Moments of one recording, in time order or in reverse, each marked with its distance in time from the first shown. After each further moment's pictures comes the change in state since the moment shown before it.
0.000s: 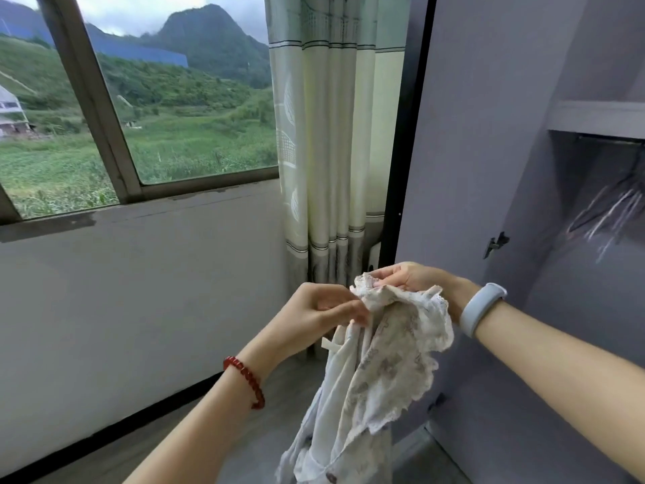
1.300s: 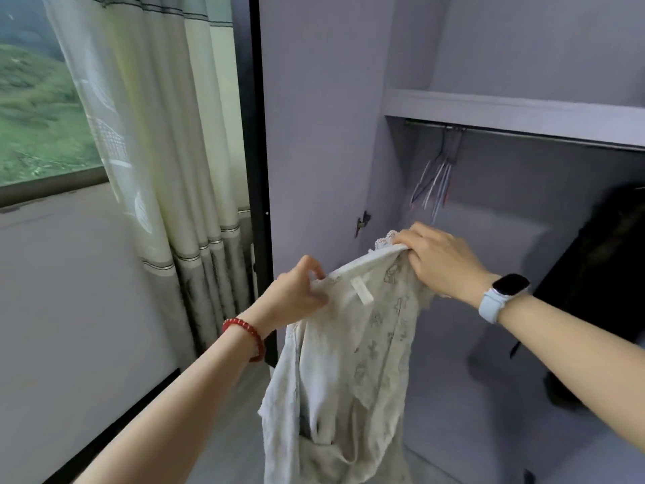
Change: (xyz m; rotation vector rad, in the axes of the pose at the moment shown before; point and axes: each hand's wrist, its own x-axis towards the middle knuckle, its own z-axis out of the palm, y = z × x) left_hand 0.139 -0.020 0.085 0.452 -0.263 -0.086; right_hand -0.128 0.030 -0.098 -1.511 1.039 -0.085
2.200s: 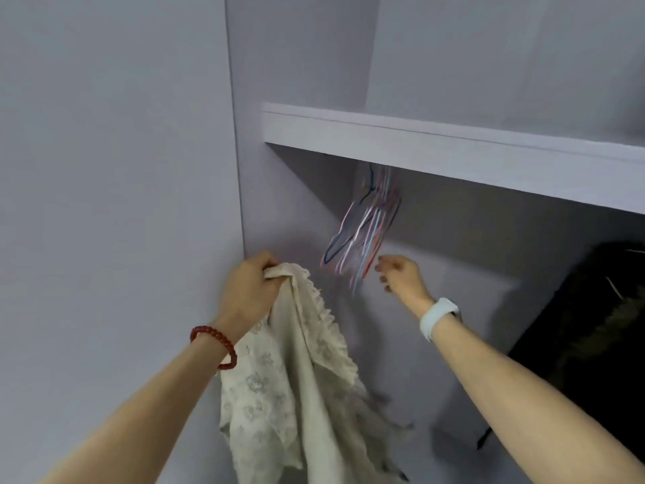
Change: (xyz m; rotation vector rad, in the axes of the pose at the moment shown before) left_hand 0.325 0.118 0.103 -0.104 0.478 0.106; right_hand 0.187 0.314 0.141 1.129 0.148 0.660
